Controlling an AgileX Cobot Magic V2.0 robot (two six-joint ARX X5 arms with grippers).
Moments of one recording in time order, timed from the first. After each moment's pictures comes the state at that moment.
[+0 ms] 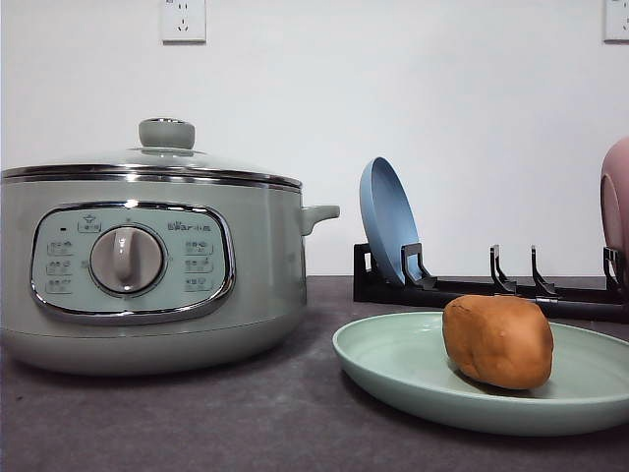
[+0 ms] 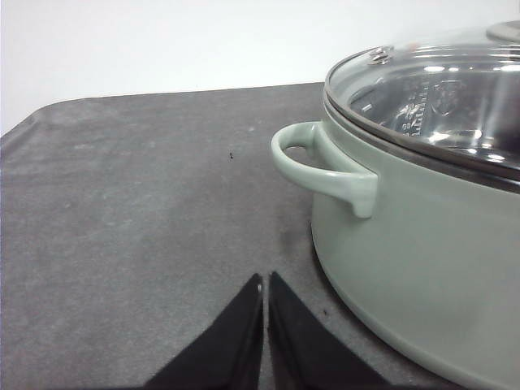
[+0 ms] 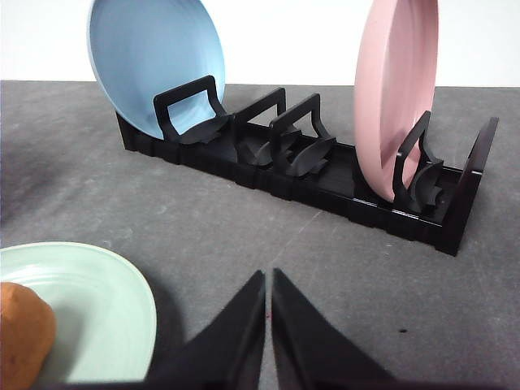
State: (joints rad) left_arx 0.03 0.00 0.03 -0.18 0.07 0.08; right_arx -0.06 0.01 0.02 -0.16 -0.21 0.04
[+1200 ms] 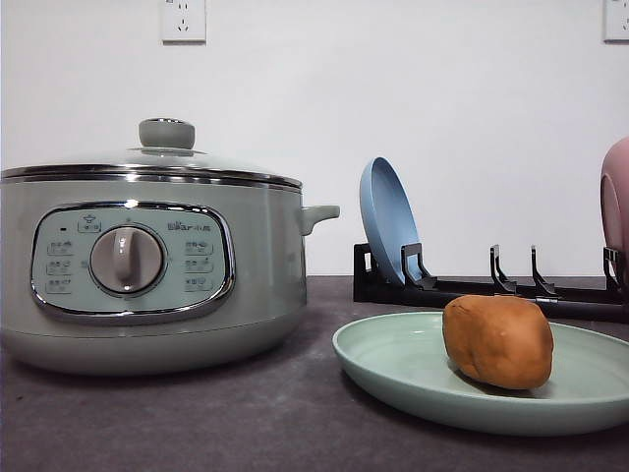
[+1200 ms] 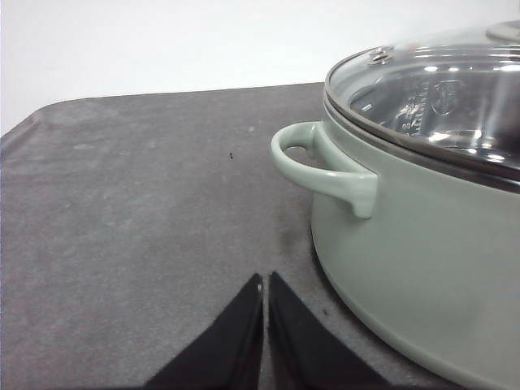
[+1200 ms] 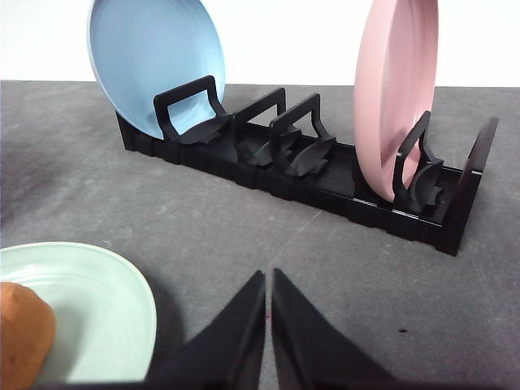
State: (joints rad) left_arx 0.03 0.00 0.03 -0.18 0.07 0.08; right_arx -0.06 0.01 0.02 -0.16 -0.21 0.04
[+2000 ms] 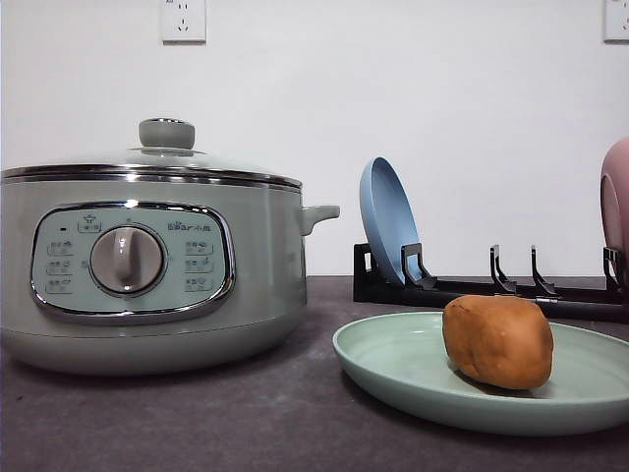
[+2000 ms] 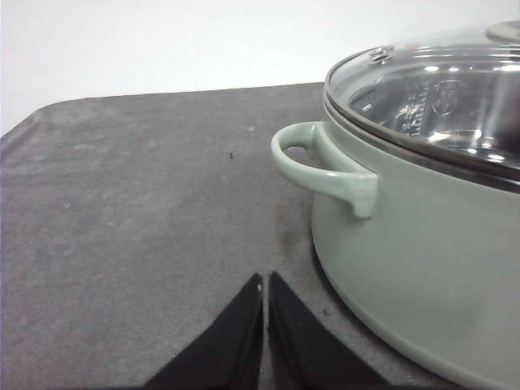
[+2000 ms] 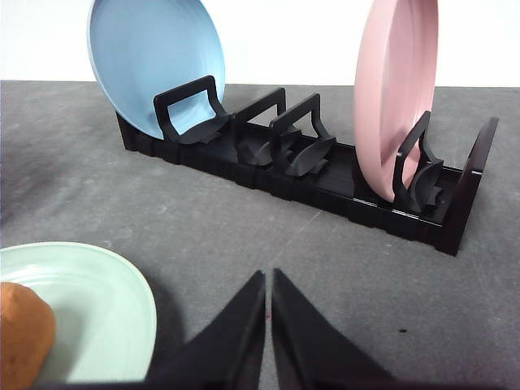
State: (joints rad) left_arx 0.03 0.00 0.03 -0.18 0.07 0.08; right_arx -0.06 0.01 0.02 -0.16 -0.21 0.04
